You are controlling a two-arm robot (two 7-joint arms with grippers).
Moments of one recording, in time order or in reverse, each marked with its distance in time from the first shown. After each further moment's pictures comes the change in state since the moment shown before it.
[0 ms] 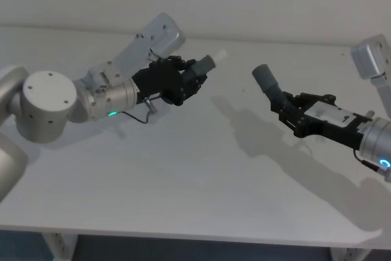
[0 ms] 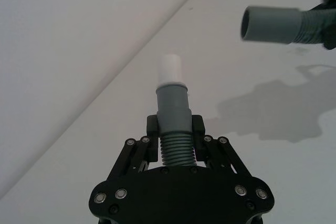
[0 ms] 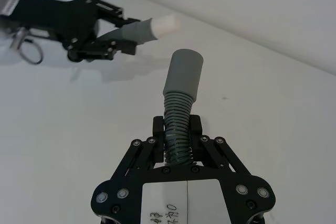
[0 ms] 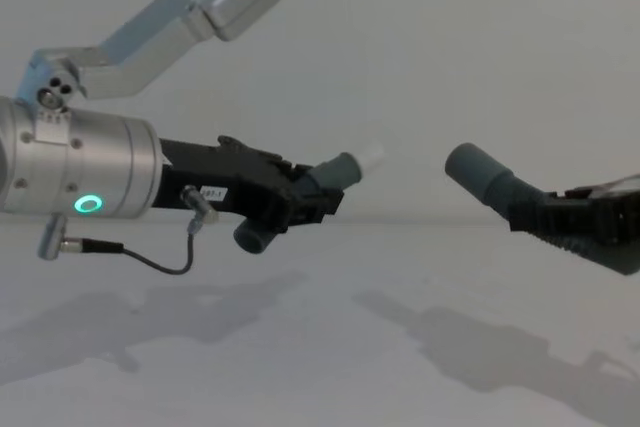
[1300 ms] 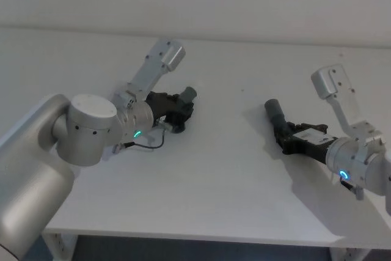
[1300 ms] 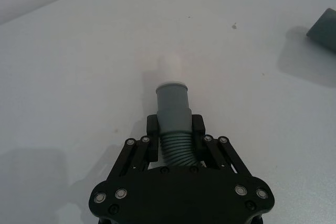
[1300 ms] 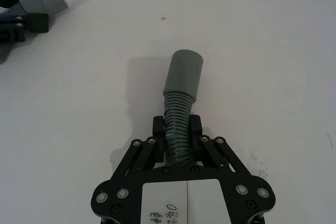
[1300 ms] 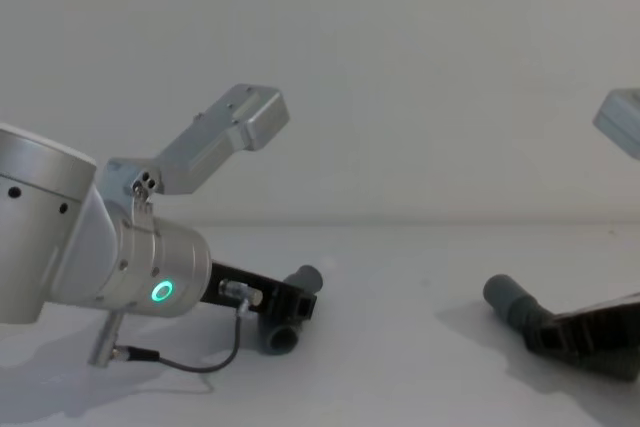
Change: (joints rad) left arm 0.050 -0.195 -0.051 0.111 -0.068 0.368 0.298; right arm 0.019 -0.157 -0.071 0.103 -0.136 0.240 -0.347
